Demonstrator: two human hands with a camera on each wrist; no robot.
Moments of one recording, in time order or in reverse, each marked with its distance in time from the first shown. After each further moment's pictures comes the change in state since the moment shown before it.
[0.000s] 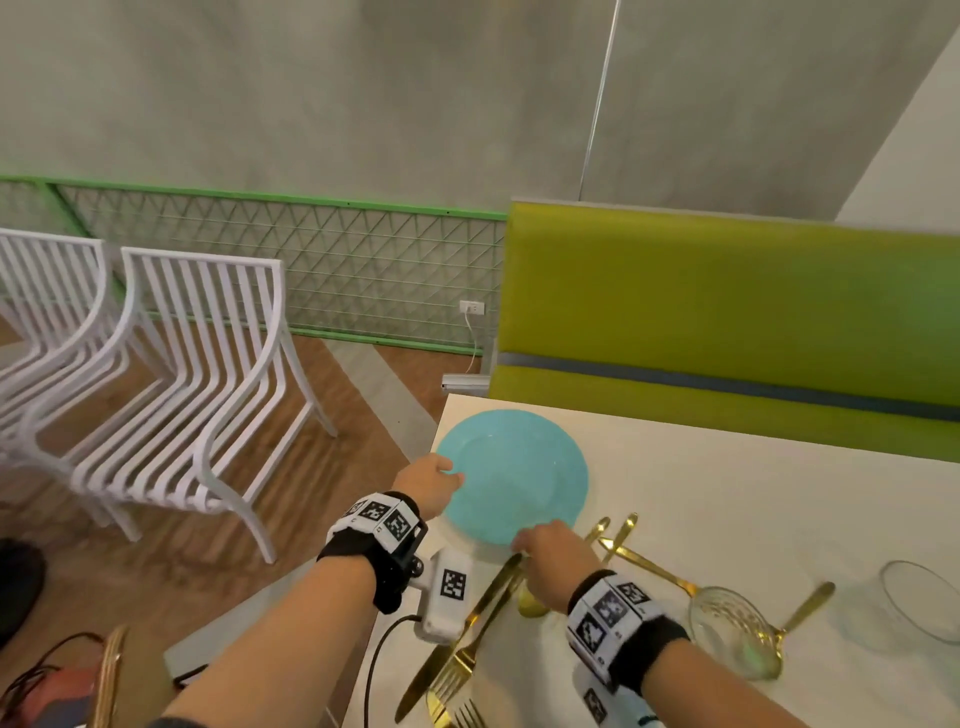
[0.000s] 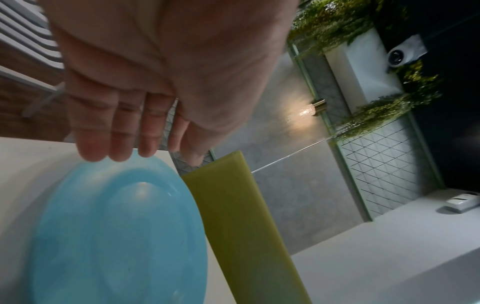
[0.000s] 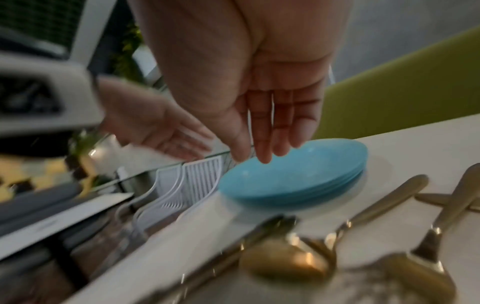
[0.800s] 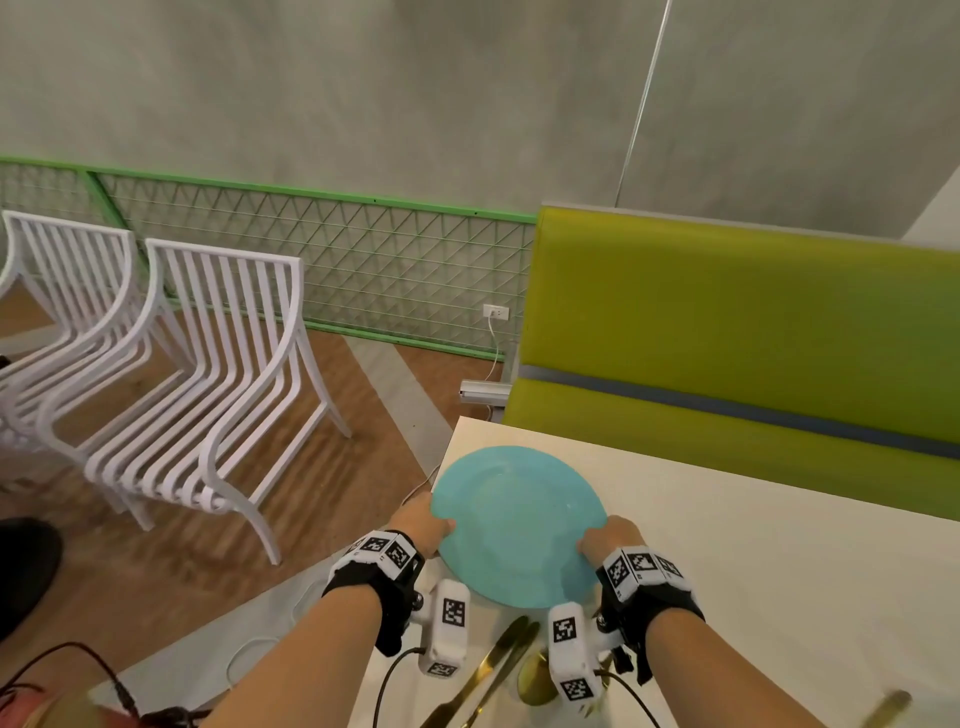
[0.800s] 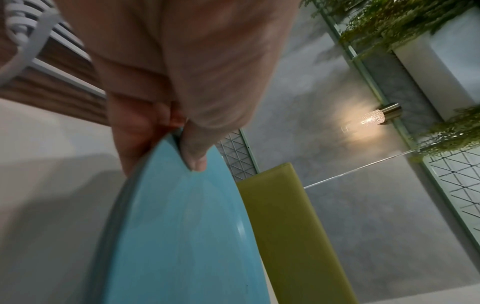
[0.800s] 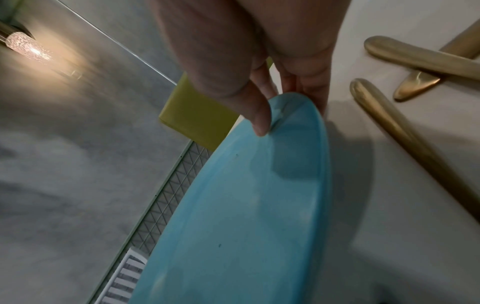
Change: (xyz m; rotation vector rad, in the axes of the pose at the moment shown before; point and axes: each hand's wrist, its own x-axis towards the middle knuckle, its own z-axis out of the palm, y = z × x) left_hand 0.048 -0.008 0.008 -0.045 0.001 -0.033; right_hand 0.104 0.074 -0.020 0.577 0.054 0.632
